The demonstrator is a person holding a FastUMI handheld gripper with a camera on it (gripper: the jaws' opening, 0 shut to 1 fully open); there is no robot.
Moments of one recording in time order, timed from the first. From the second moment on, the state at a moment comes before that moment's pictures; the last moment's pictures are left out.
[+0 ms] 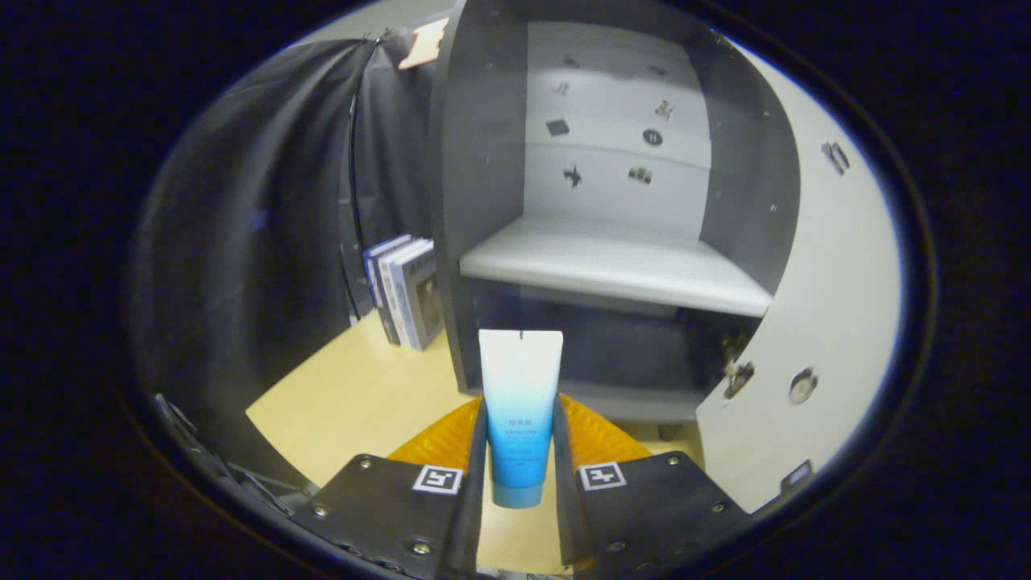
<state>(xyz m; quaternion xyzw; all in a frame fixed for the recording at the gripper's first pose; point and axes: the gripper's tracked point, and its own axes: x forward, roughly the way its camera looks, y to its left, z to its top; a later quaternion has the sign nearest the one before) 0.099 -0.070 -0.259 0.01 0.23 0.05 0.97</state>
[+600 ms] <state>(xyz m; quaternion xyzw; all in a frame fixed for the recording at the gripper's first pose) 0.235 -0.119 -0.138 0.03 0.01 -0.02 1.00</state>
